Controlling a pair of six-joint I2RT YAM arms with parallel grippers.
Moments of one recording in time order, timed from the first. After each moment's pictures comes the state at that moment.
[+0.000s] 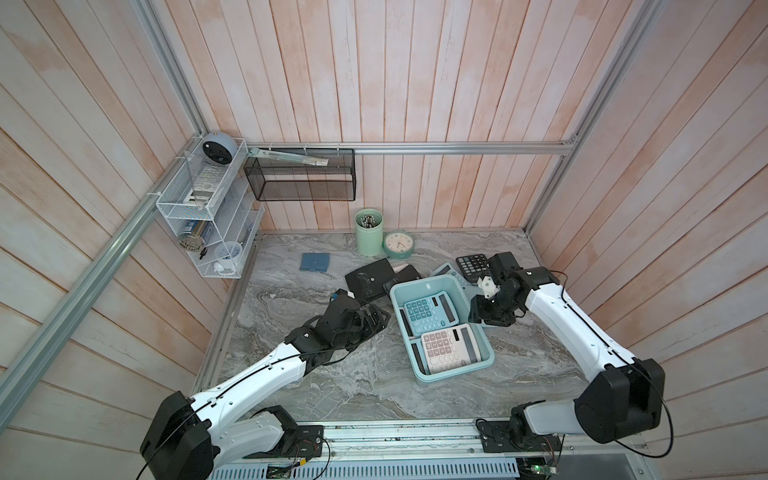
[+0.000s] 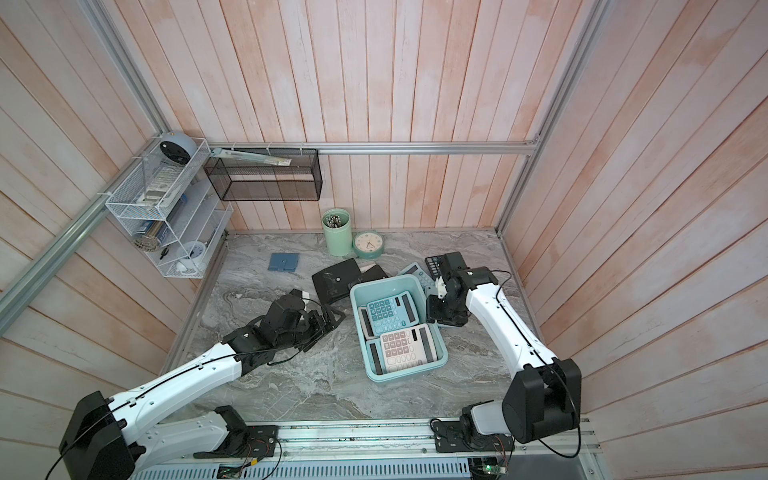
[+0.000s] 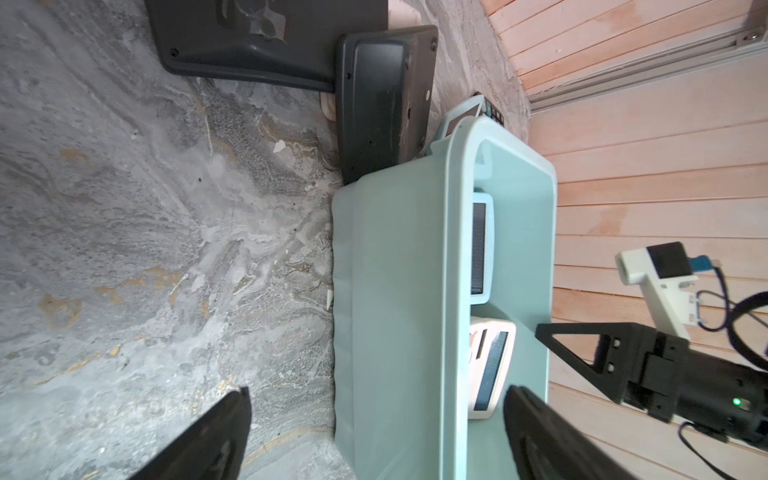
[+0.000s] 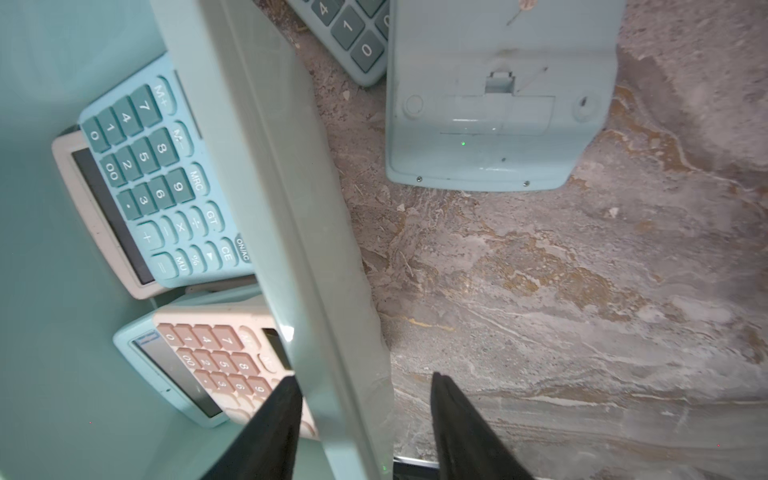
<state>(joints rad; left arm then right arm) -0.72 1.14 0.75 -0.27 0.10 -1.13 0.26 1.39 1.18 -1.13 -0.18 0.31</state>
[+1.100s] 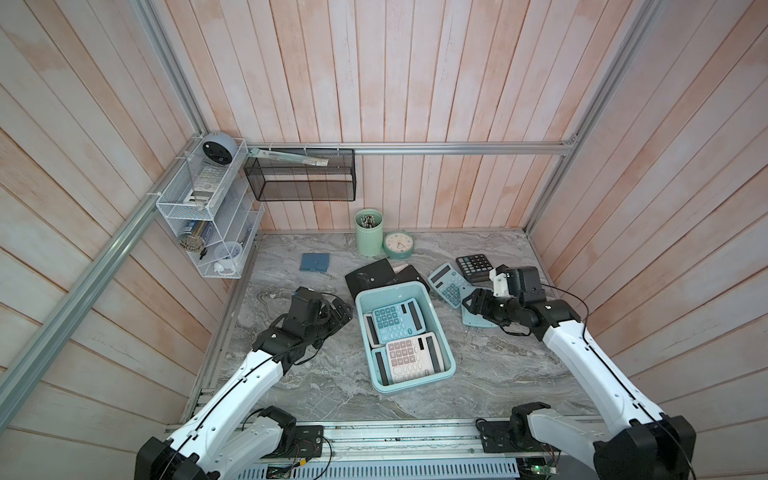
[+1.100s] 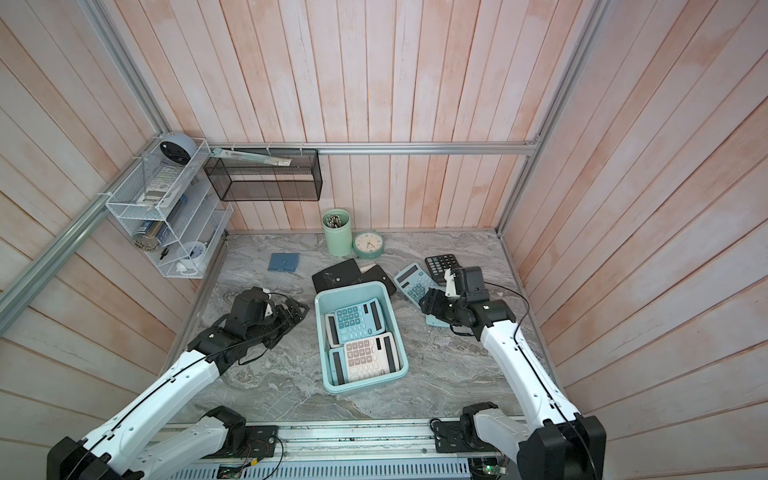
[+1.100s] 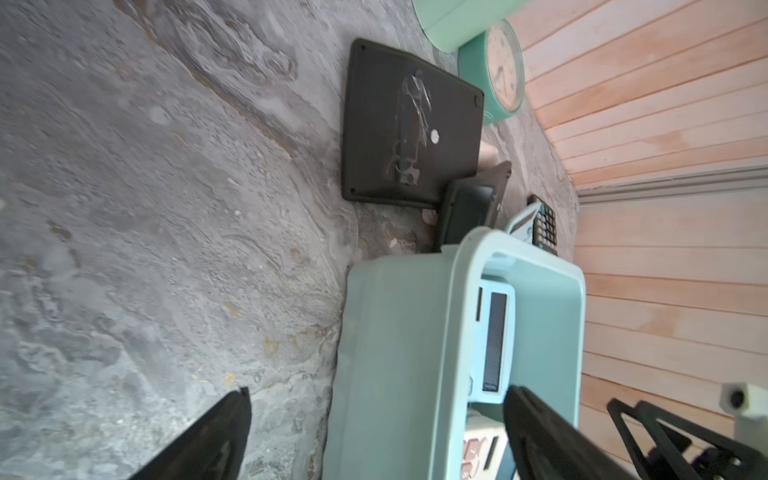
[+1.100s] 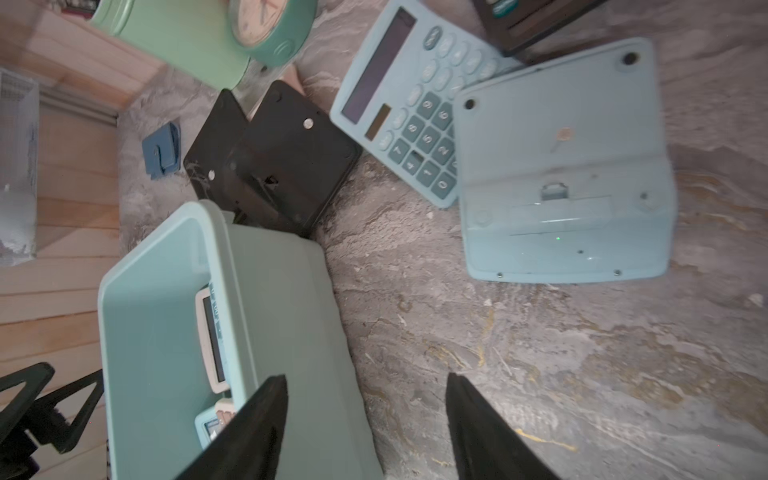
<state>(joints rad) -0.38 1.00 0.77 -0.53 0.10 -0.96 0.15 1.09 0.90 -0.70 -0.27 0.56</state>
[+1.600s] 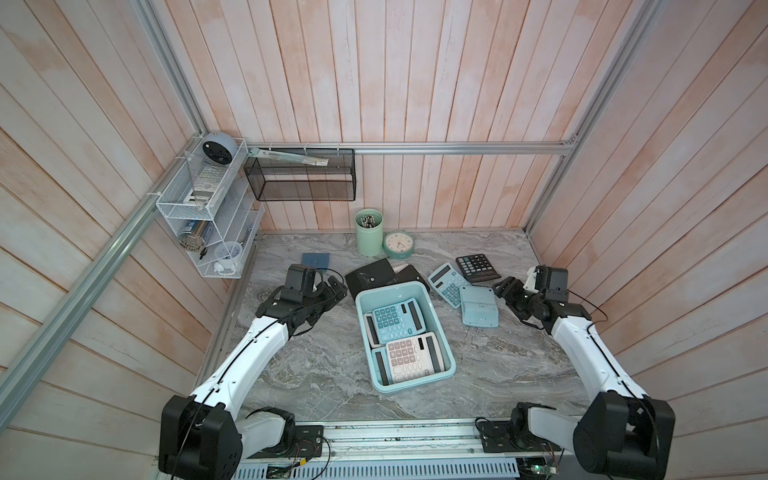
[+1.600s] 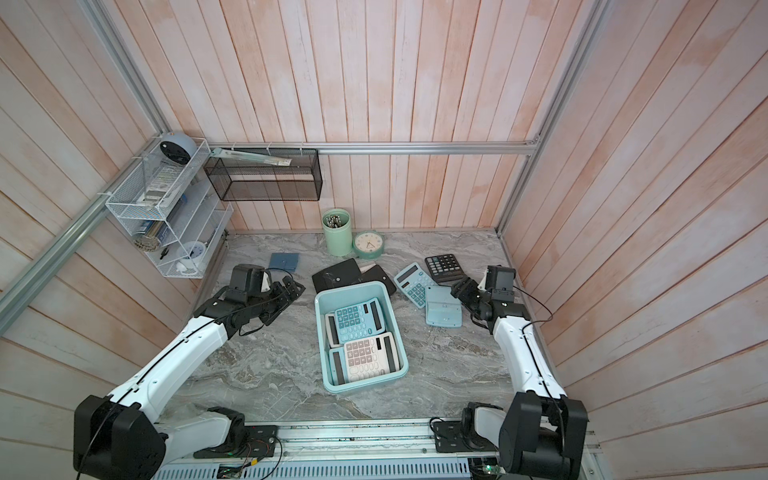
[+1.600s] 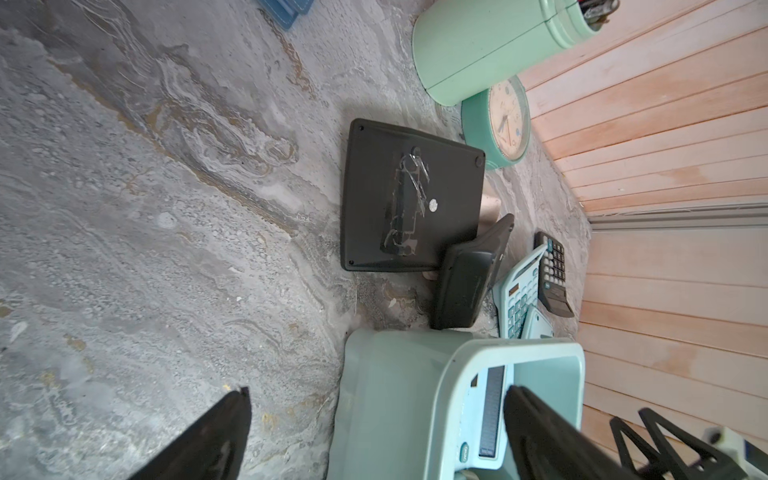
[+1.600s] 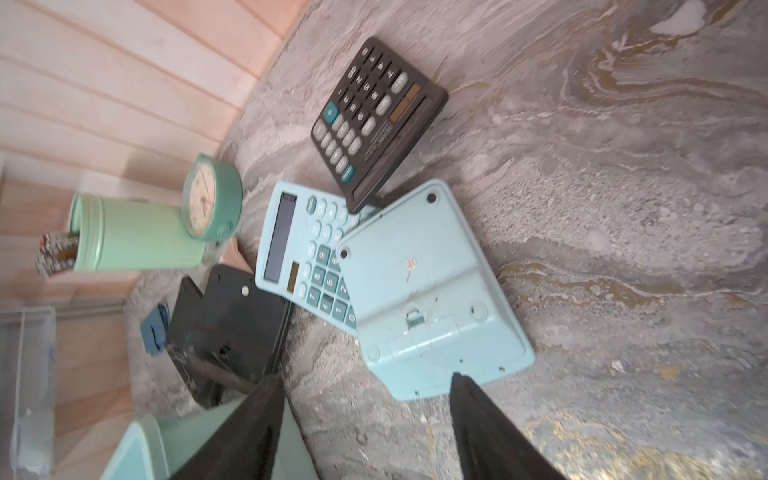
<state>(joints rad) -0.26 1.23 0.93 -0.50 0.21 -0.87 -0.14 1.23 0.84 -0.39 -0.29 0.71</state>
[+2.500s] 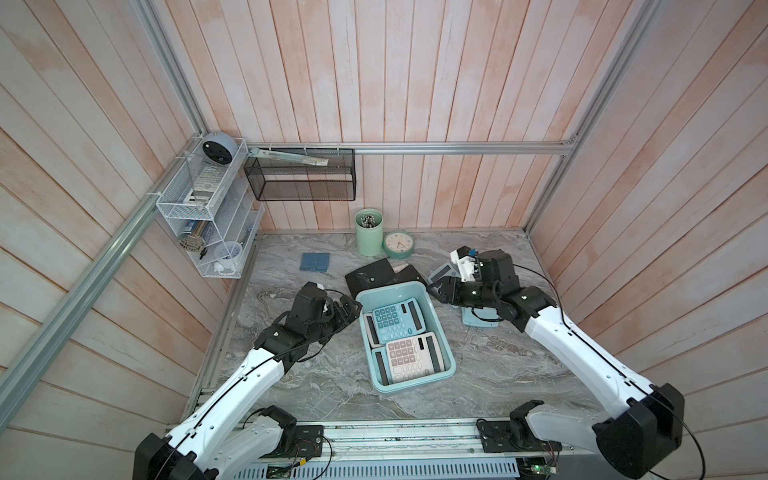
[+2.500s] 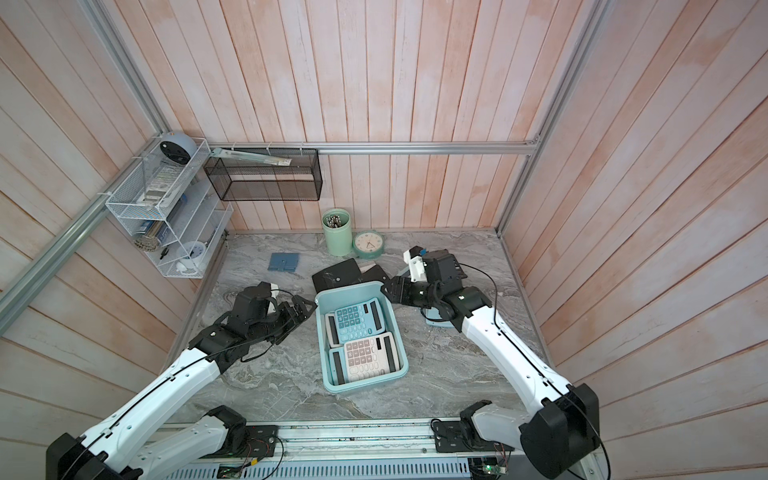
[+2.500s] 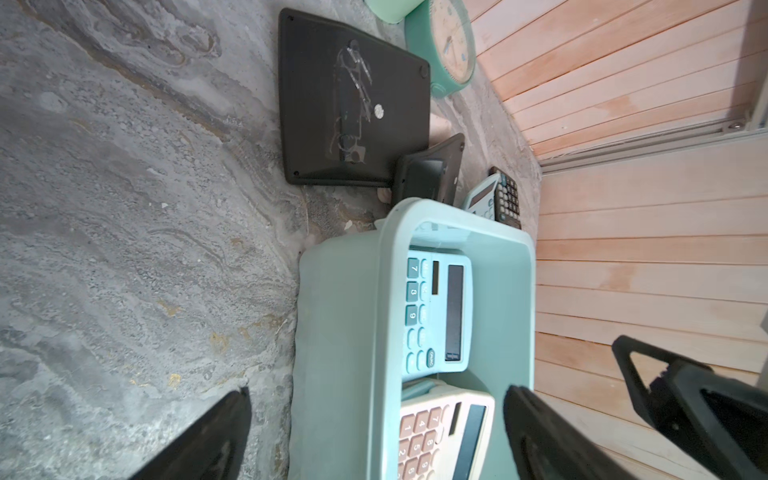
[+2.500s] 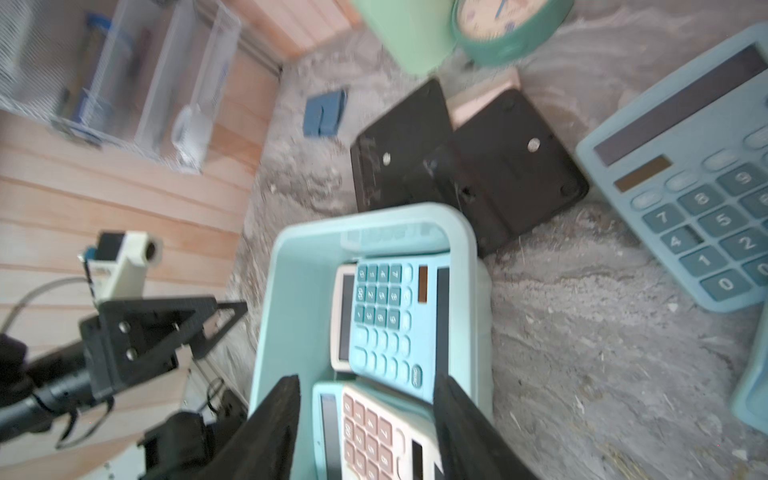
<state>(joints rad) -0.46 1.02 0.76 -0.46 0.16 -0.98 0.52 1.27 1.08 -0.55 -0.39 0.55</state>
